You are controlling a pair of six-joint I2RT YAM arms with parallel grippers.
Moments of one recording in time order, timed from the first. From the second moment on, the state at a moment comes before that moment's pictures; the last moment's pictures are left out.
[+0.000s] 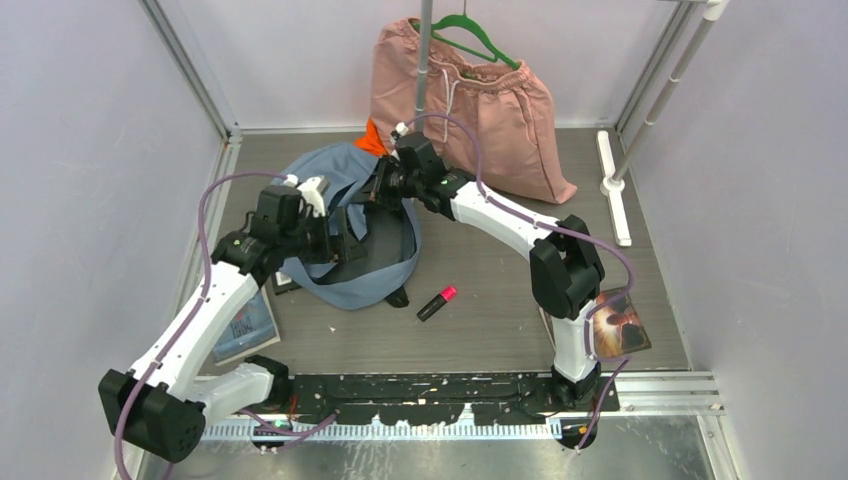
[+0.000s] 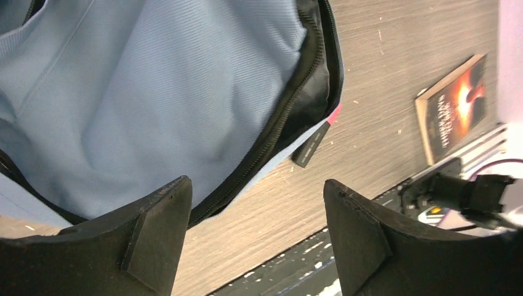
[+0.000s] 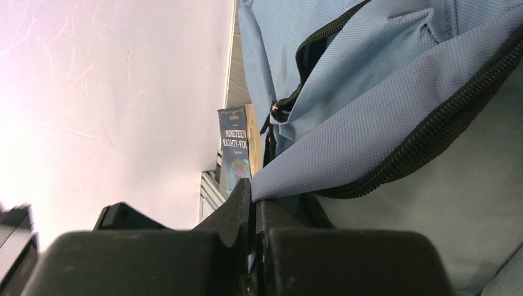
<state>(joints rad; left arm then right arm) -0.33 1.06 0.98 -0.67 0.31 -0.42 0.73 1.97 1.67 -0.18 -0.34 0.97</state>
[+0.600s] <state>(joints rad) -0.55 1.21 1.03 -0.73 -0.14 -0.32 0.73 1.97 1.63 -0.16 -0.35 1.01</state>
